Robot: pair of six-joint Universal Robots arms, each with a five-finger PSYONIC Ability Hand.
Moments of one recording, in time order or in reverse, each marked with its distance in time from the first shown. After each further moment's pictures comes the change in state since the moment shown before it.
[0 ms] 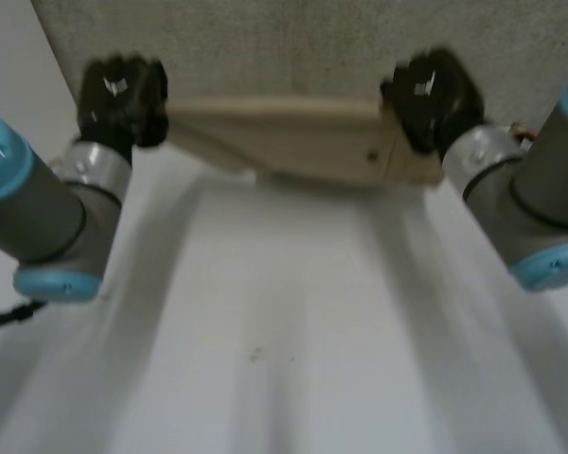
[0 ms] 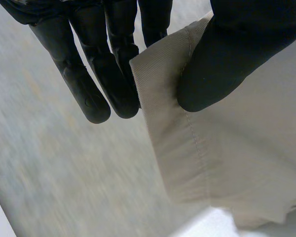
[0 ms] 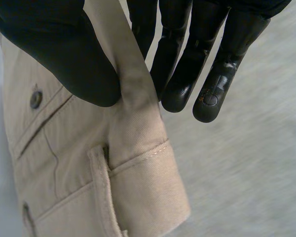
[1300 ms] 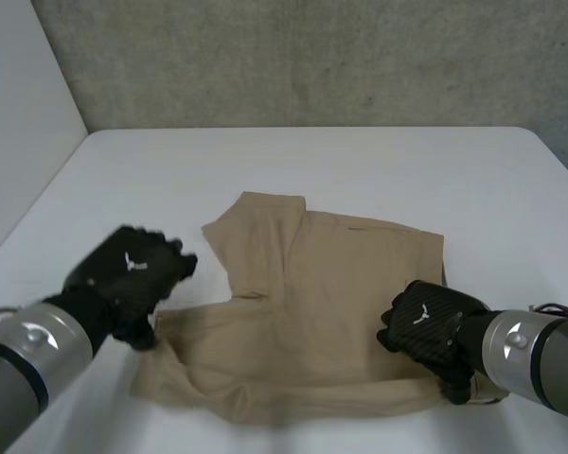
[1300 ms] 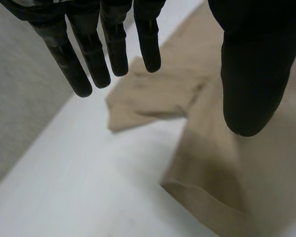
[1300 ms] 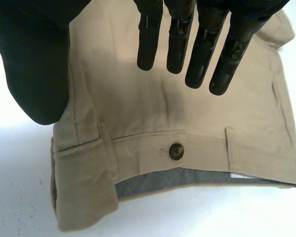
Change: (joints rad) left arm -0.035 0.451 -0.363 -0.711 0.130 0.369; right arm -0.044 -0.231 0.415 0.729 -0.147 -0.342; left_hand -0.669 -0.752 -0.742 -0.759 -0.721; right_hand -0.543 -0.694 -0.724 -0.726 -0.700
